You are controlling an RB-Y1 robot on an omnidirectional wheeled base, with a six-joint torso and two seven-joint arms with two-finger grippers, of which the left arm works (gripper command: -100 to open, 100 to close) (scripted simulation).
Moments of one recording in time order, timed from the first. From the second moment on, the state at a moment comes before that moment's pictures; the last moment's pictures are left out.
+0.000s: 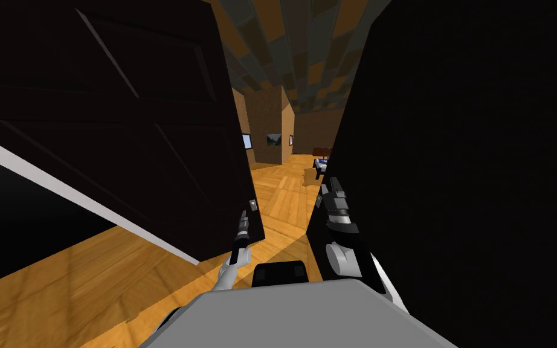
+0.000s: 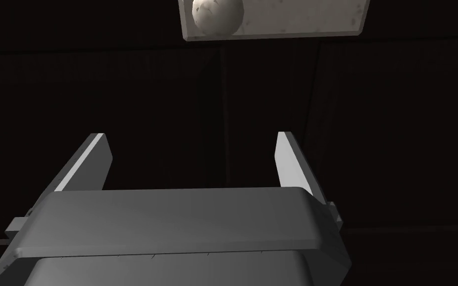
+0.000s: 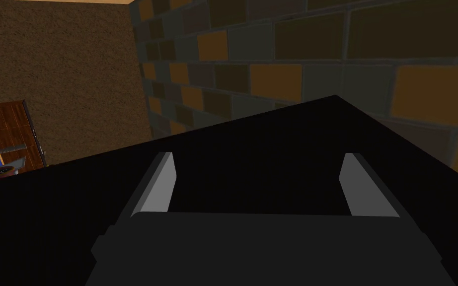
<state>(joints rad) -0.17 0.01 0.15 -0.60 0.18 -0.83 -0.18</state>
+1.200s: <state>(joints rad) -0.18 0.00 0.16 -0.60 0.19 -0.83 -0.18</state>
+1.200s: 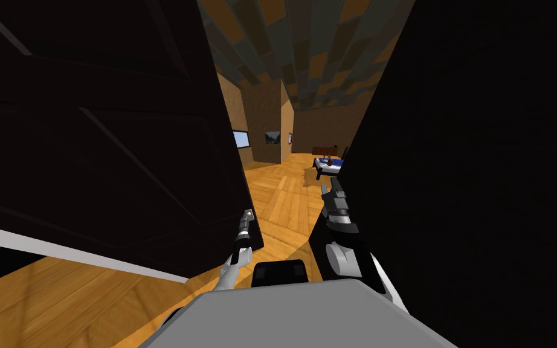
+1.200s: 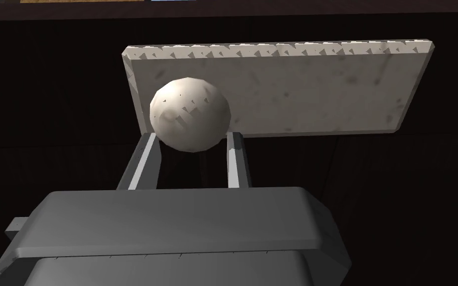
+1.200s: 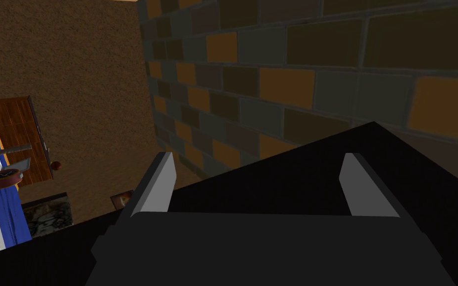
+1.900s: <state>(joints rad) -0.18 0.03 0.17 -0.59 0.20 -0.83 -0.20</state>
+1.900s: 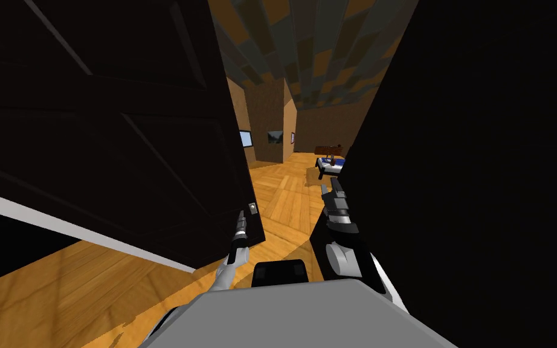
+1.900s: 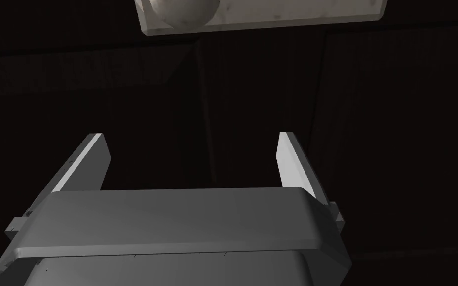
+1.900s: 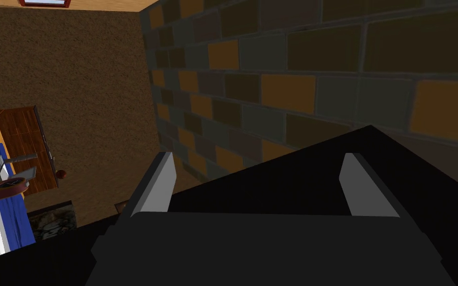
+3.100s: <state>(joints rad) -0.21 0.02 0.23 -0.54 0.14 -0.87 -0.18</state>
